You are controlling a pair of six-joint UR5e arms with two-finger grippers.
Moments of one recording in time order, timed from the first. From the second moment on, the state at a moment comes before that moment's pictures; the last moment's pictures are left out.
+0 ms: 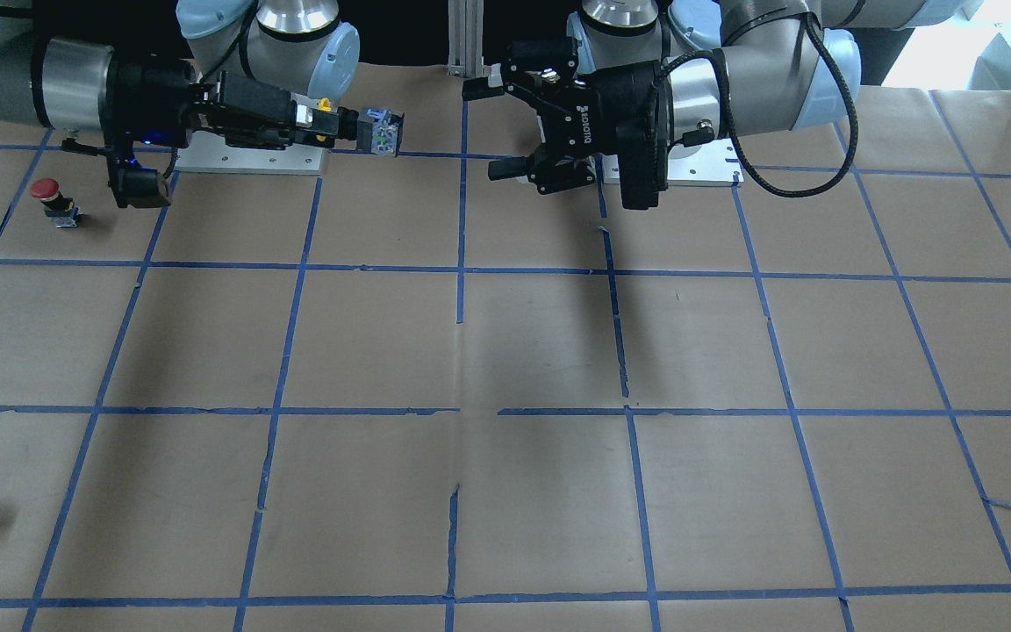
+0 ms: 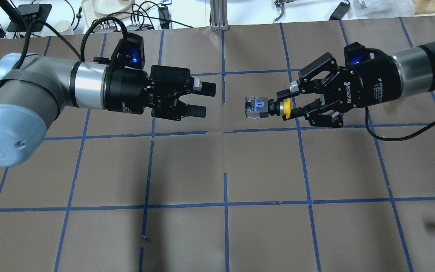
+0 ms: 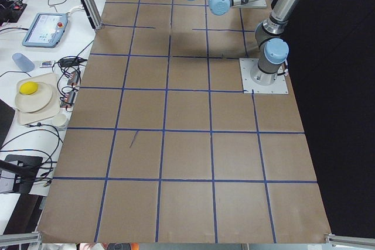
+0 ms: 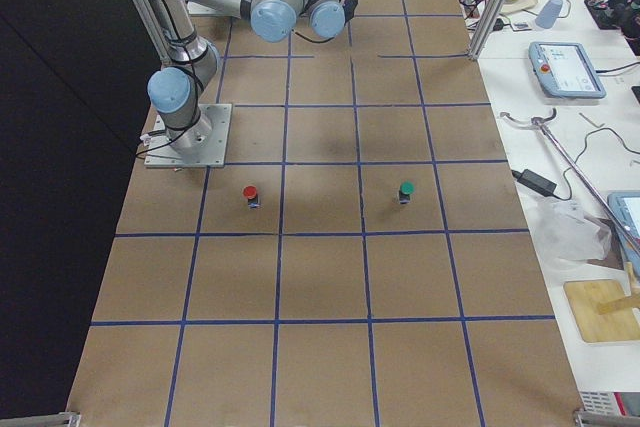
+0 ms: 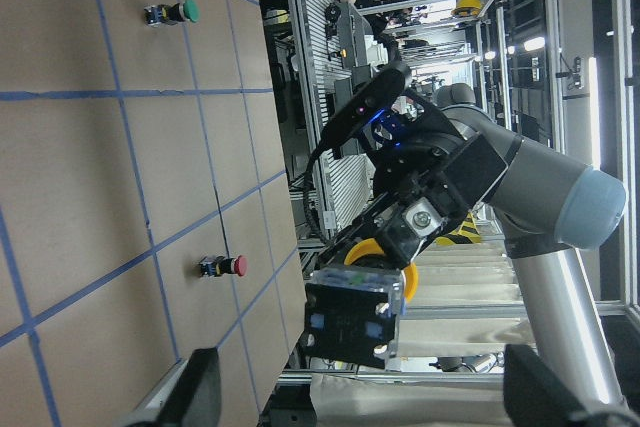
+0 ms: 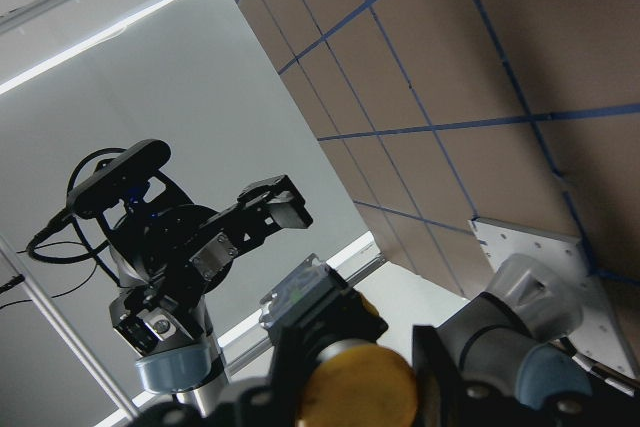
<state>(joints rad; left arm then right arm) -1.48 -1.46 -1.92 -1.70 0.35 0.48 1.23 -1.63 1.77 -0.85 -0.58 -0.46</state>
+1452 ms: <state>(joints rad) -1.47 -1.58 -1.59 -1.71 1.28 0.13 1.16 -1.51 1.84 -1.75 -1.64 -1.53</state>
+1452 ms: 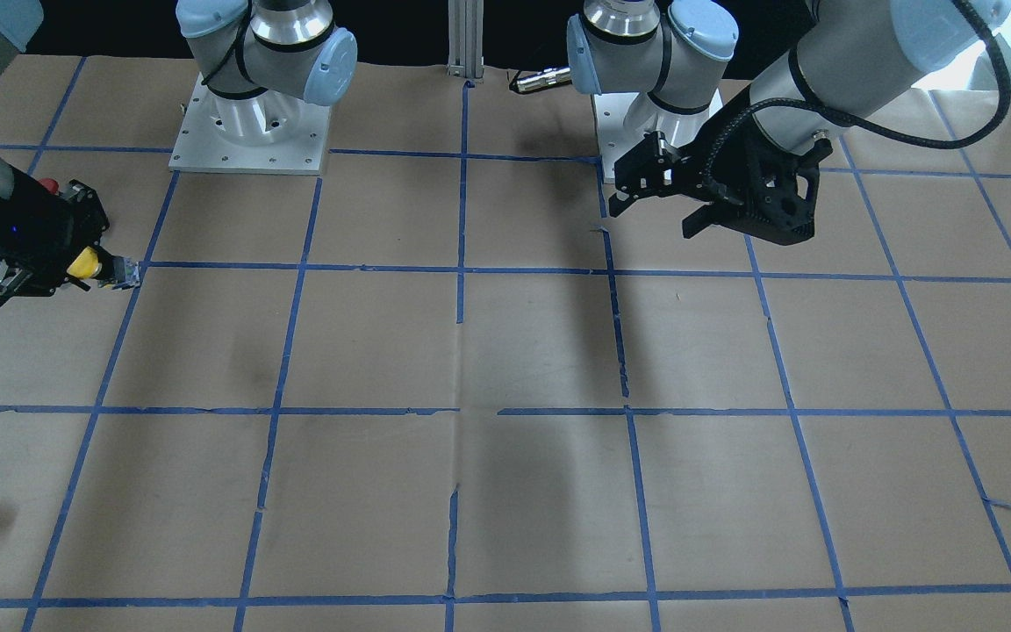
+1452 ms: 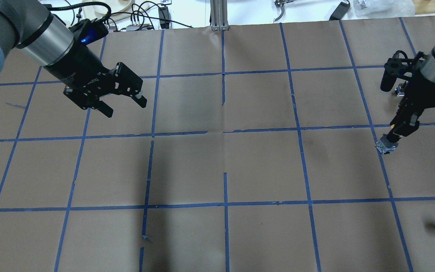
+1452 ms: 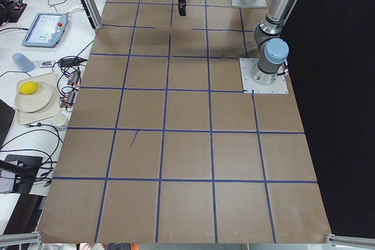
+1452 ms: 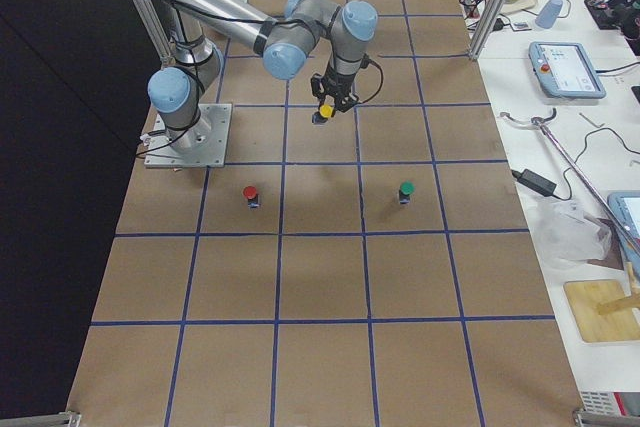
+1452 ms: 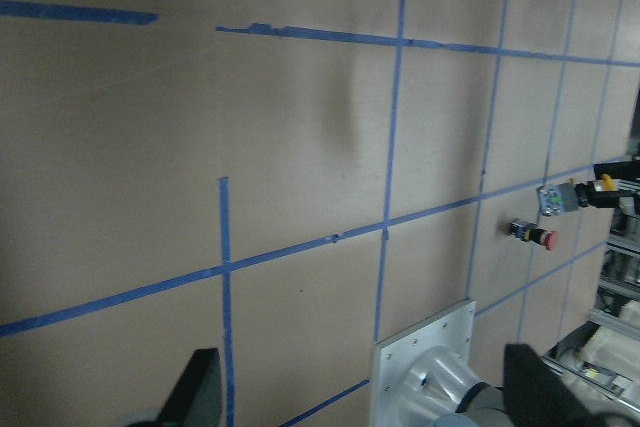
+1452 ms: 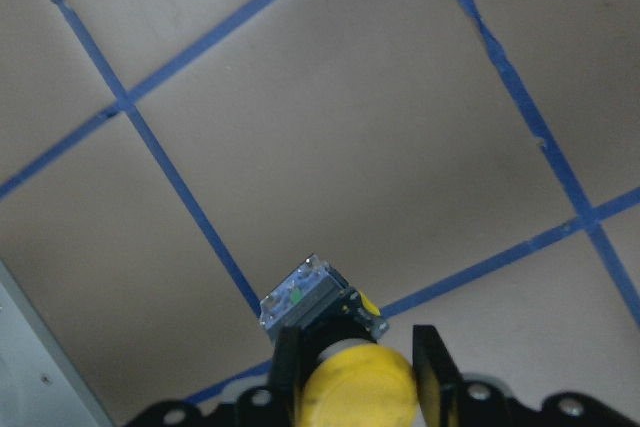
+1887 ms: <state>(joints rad) -1.51 -1.57 -1.54 -1.68 1.46 -0.03 1.02 -1.41 1.84 -1.97 -1.69 -1.93</state>
